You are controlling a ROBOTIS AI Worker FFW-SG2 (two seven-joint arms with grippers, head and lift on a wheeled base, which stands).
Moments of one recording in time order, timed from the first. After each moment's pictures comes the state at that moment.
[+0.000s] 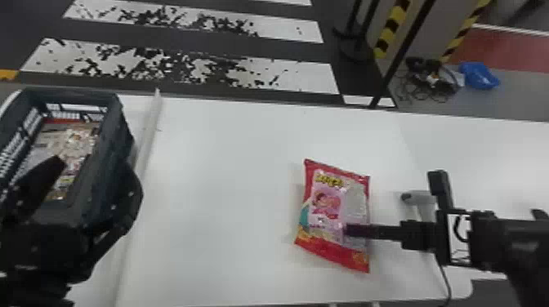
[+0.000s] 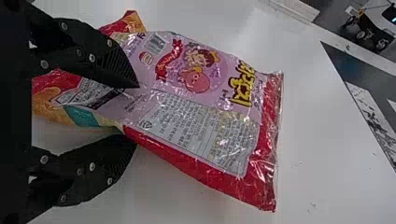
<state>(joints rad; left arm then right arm) 0.78 0.02 0.00 -2.25 0.11 -0.14 -0.11 0.10 -0.44 -0.19 -1.60 -0.27 1.10 0.90</state>
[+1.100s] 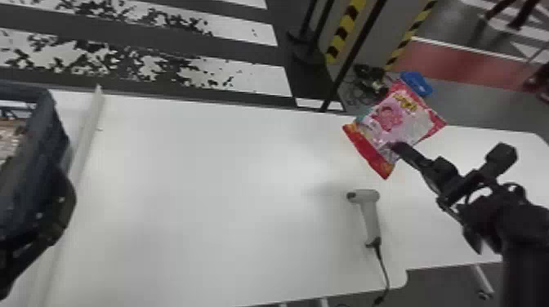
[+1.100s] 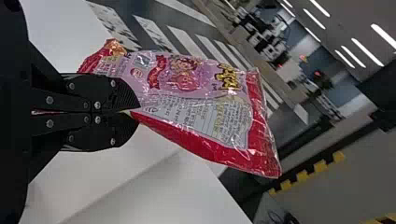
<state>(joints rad) 0.76 0.02 0.00 -2.23 0.11 -0.15 -0.11 -0.03 -0.39 -0.70 -1.47 -0.80 0.86 0.30</state>
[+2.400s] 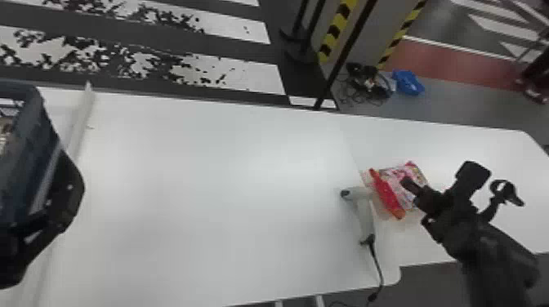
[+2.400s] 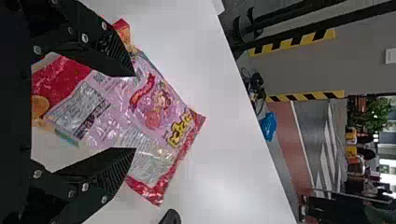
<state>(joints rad) 0.72 0.03 -0.05 -2.21 0.11 -0.15 -0.10 0.04 -0.44 -0.47 -1.32 -0.54 0.49 -0.16</state>
